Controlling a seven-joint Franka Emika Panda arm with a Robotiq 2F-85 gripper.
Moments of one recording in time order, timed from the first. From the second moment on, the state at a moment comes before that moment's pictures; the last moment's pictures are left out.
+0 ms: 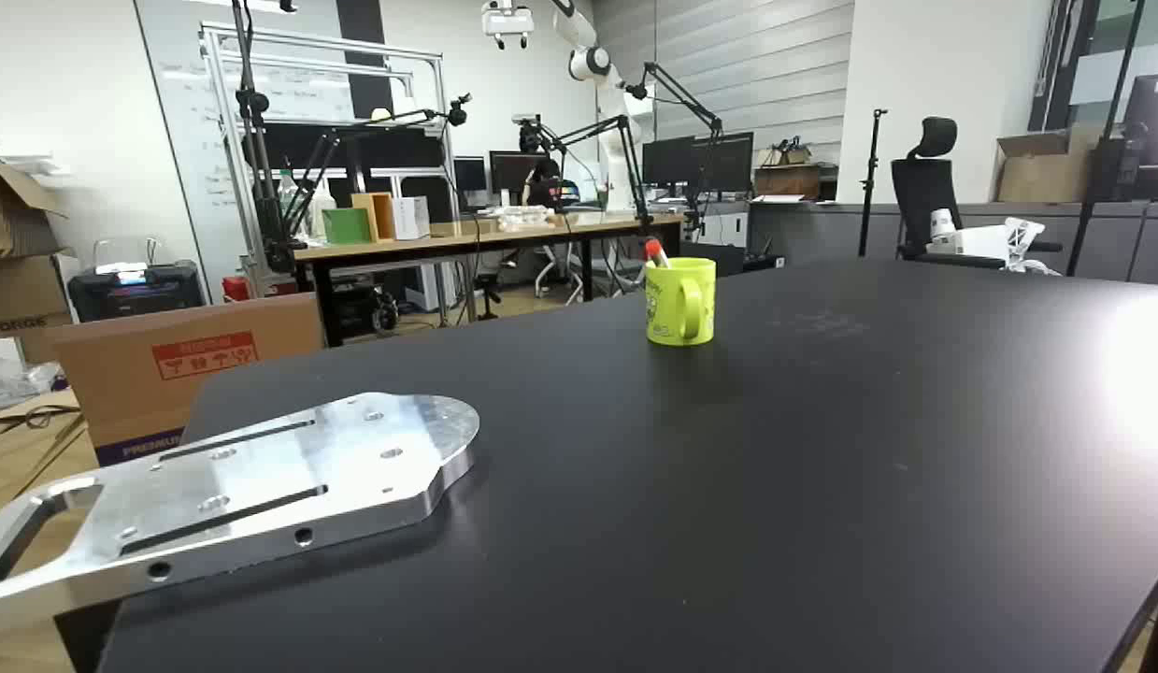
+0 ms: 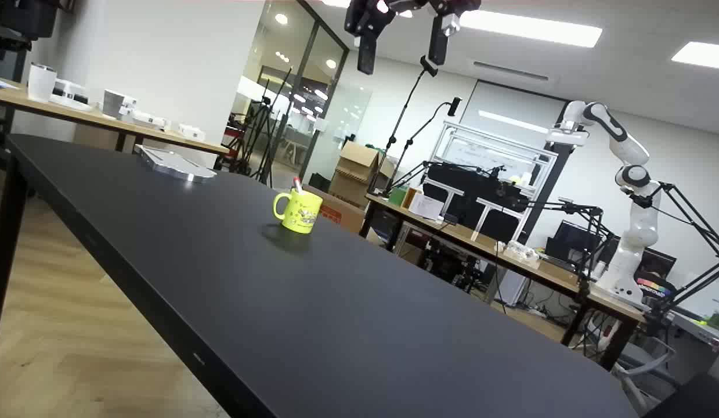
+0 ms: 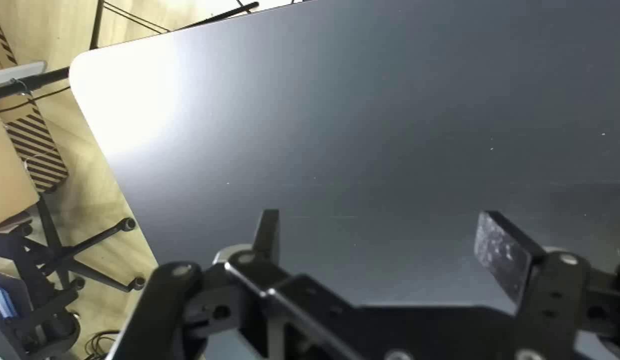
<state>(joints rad) -0.25 -0.39 -0.11 -2.47 -0.27 2.27 0.00</state>
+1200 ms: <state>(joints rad) -0.21 -0.26 -0.10 -2.37 -0.29 2.30 -0.04</state>
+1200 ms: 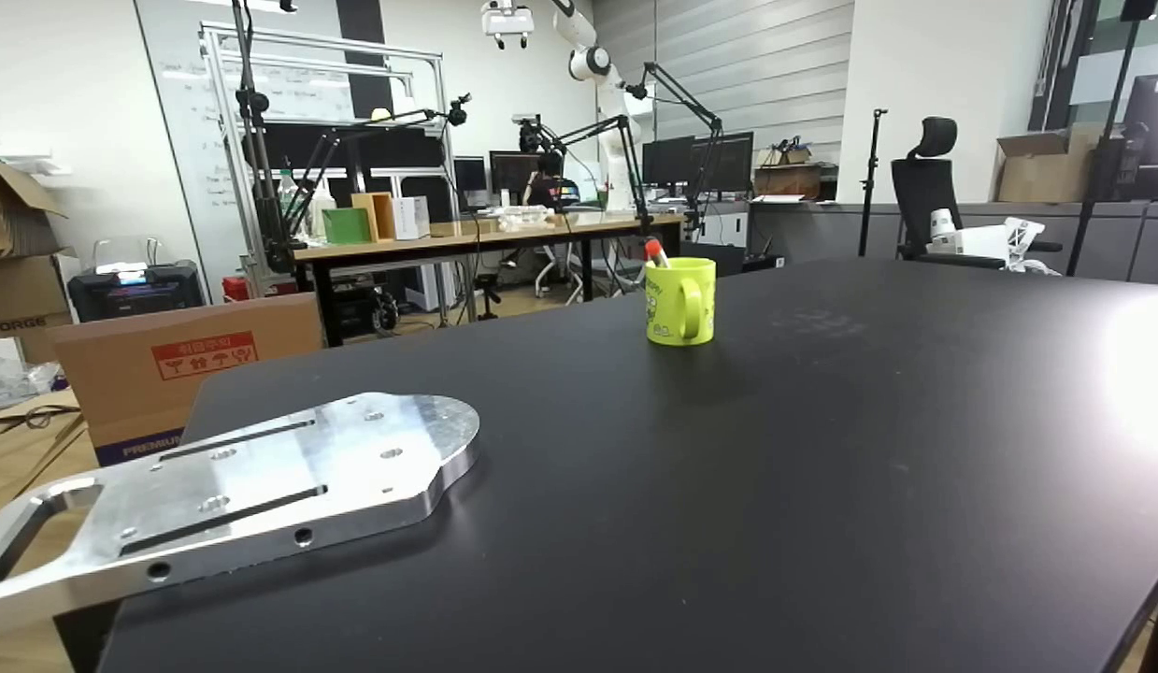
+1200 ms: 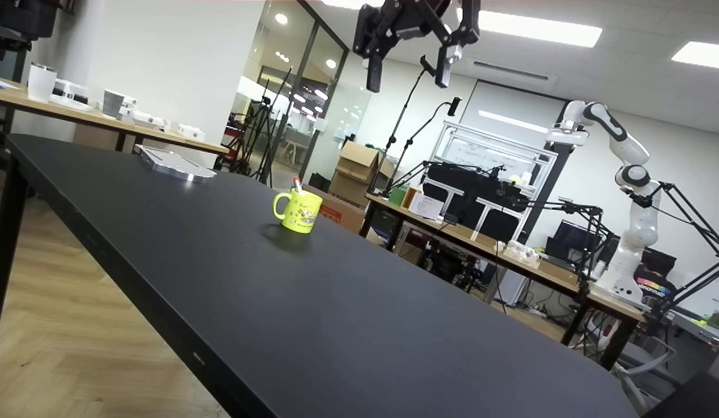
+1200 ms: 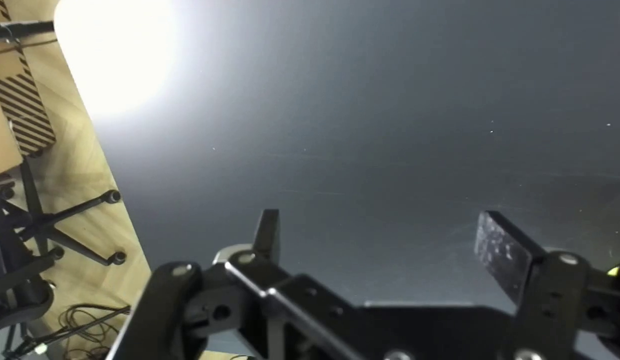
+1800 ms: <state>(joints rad) -0.06 0.19 -0.02 -1.92 -0.32 2.23 -0.25</state>
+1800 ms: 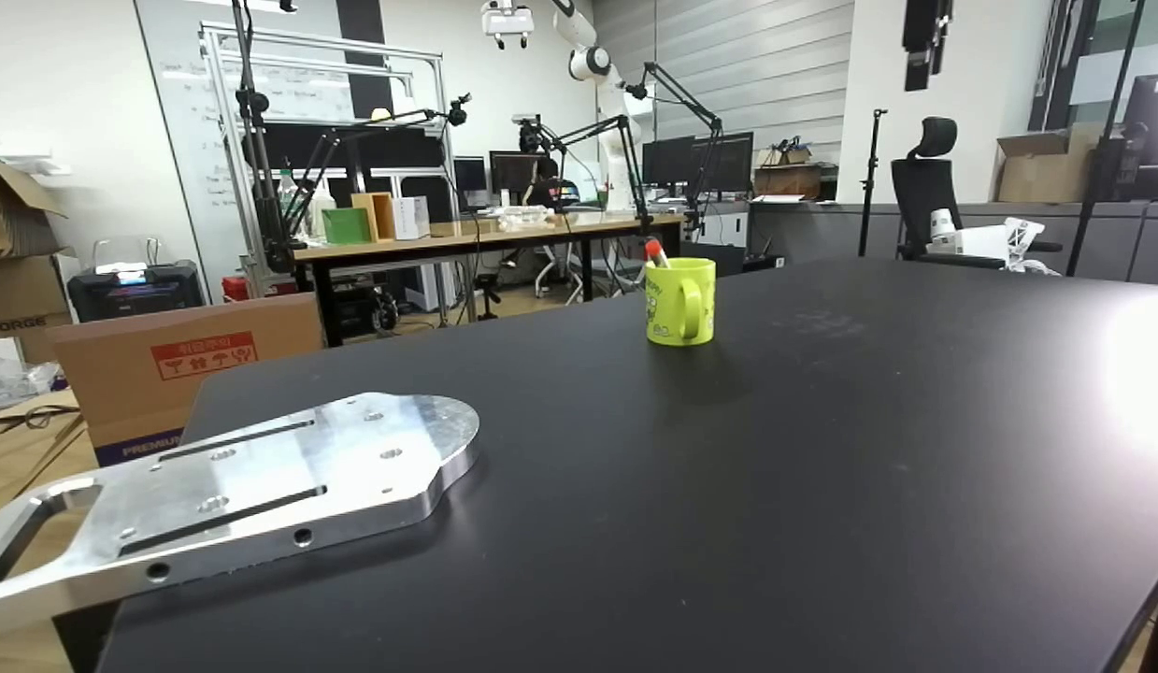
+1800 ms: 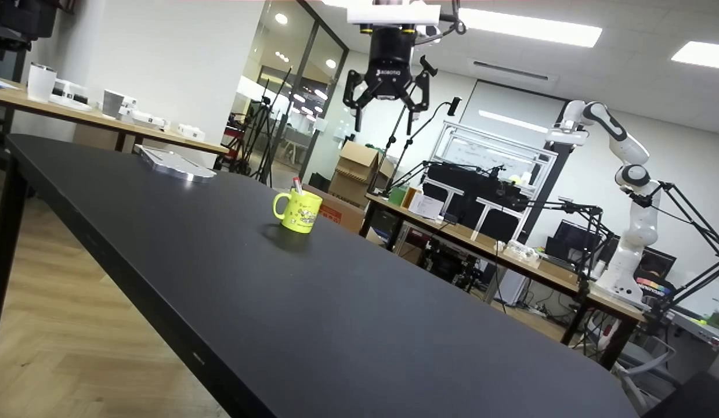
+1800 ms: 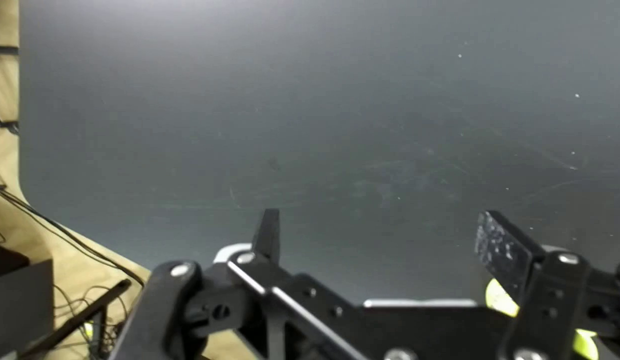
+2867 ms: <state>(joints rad) 0.09 0.41 0.09 -1.63 -0.32 2.11 -0.40</state>
